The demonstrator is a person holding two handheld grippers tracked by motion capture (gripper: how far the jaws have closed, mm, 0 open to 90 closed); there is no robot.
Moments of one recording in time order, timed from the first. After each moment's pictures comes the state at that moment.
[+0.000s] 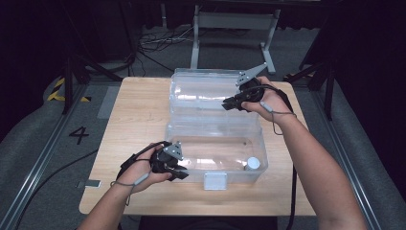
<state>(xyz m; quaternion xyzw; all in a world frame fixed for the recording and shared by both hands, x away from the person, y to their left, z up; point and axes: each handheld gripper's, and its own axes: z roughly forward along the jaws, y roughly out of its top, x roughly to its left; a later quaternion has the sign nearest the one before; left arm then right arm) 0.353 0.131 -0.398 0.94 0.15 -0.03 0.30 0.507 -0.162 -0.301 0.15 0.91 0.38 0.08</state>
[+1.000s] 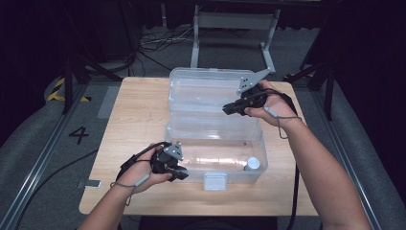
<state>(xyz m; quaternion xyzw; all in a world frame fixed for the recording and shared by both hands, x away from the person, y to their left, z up) 0.352 0.131 -0.398 0.94 0.16 -0.03 0.29 0.482 -0.164 -0.295 0.10 0.91 0.40 0.08</state>
